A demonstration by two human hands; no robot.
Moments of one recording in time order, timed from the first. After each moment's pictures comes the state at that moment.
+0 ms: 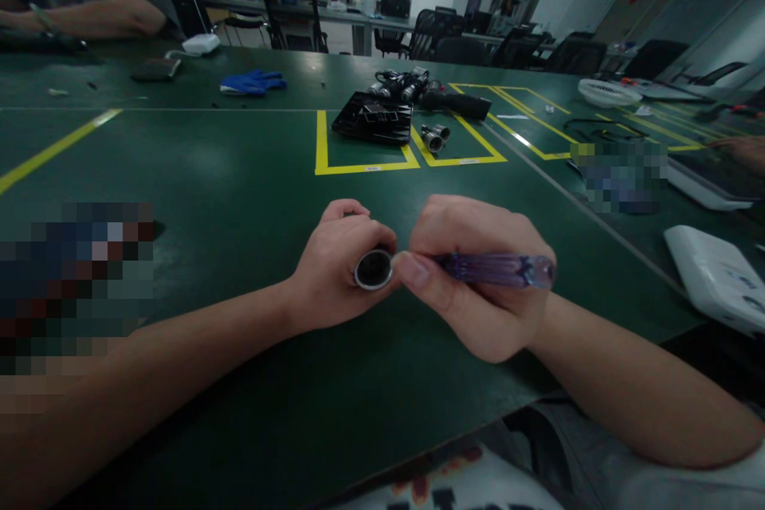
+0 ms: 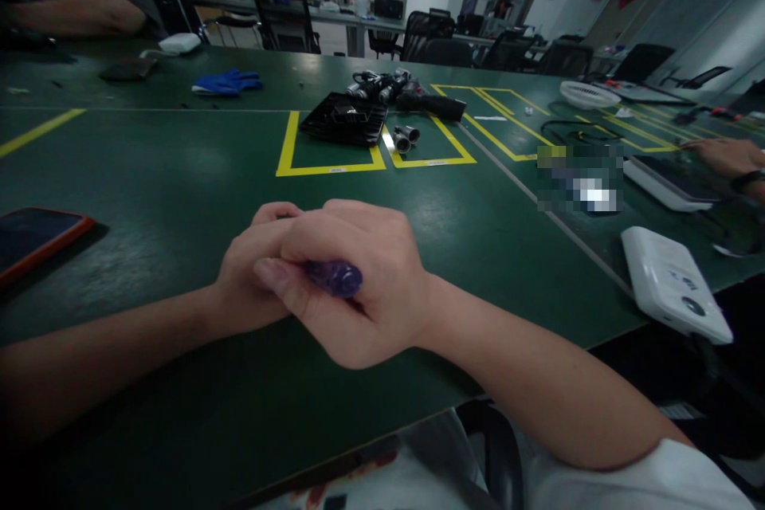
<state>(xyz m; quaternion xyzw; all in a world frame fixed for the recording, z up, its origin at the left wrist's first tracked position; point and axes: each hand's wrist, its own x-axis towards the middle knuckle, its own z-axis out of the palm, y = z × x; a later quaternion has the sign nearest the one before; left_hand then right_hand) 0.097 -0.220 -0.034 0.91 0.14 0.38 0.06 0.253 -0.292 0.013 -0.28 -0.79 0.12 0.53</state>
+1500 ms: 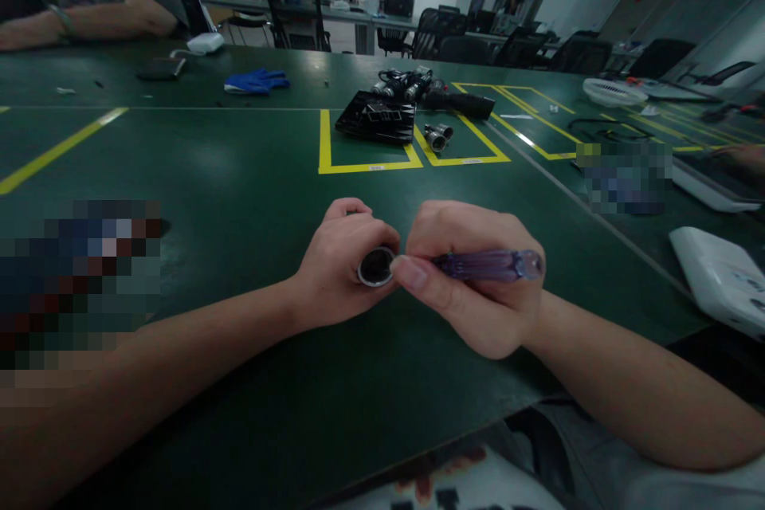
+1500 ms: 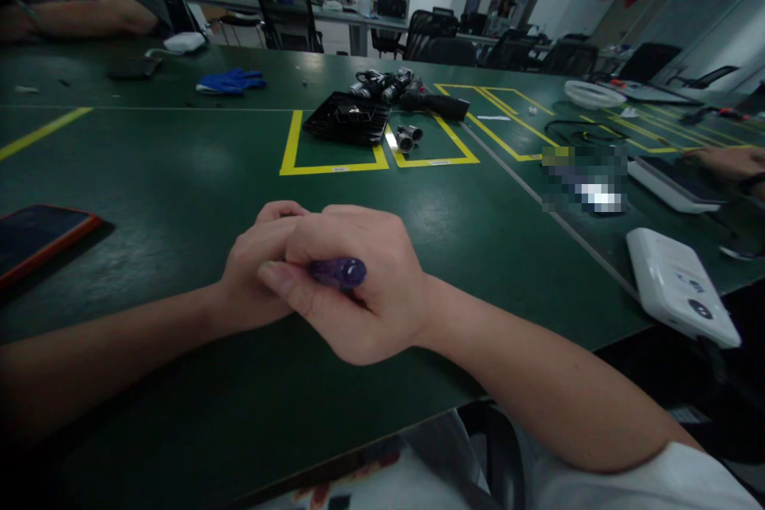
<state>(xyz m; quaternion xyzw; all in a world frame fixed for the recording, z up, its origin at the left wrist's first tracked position) 0.097 -0.220 -0.034 0.91 0.16 0.38 0.07 0.250 -0.288 0.008 -0.27 -0.78 0.15 0.54</state>
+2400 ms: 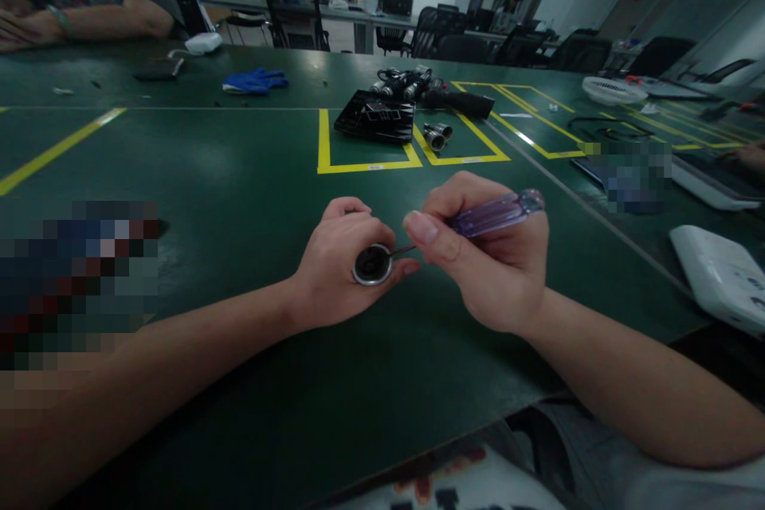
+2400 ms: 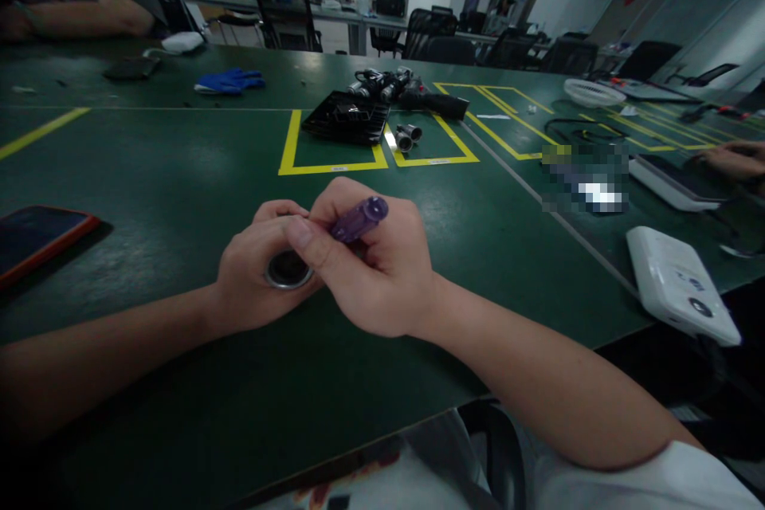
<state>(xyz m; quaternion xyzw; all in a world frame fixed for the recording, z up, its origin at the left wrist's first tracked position) 0.099 -0.221 -0.034 0.90 0.15 0.41 0.03 0.252 -0.281 0.000 -0.32 -0.70 0.19 0.61</state>
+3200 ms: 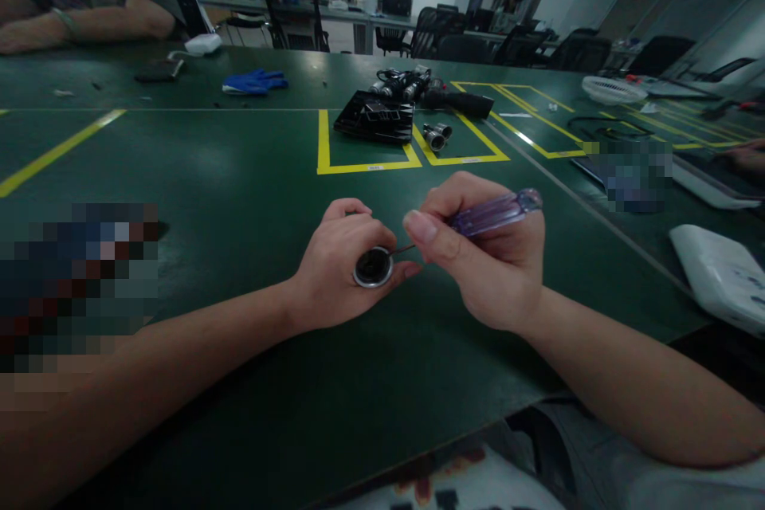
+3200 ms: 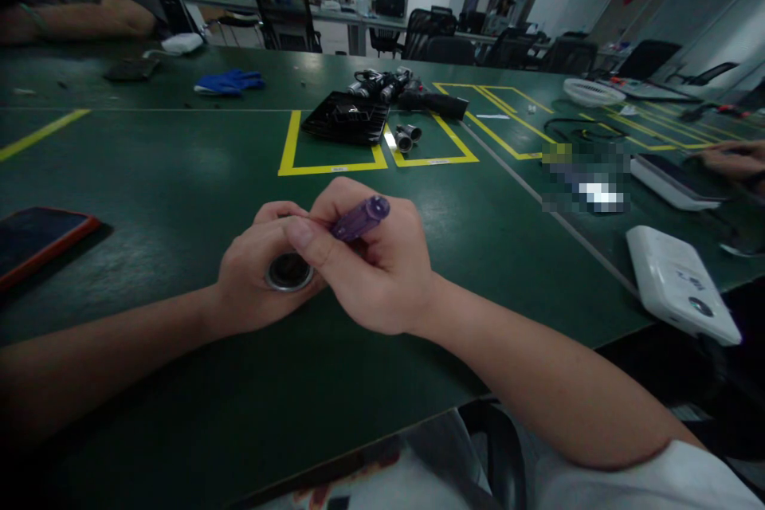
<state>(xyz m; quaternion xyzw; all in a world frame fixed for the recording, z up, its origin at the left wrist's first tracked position) 0.099 -0.221 -0.034 0.90 0.15 0.41 0.03 0.252 -0.280 -0.002 -0.31 -0.69 0.21 0.62</state>
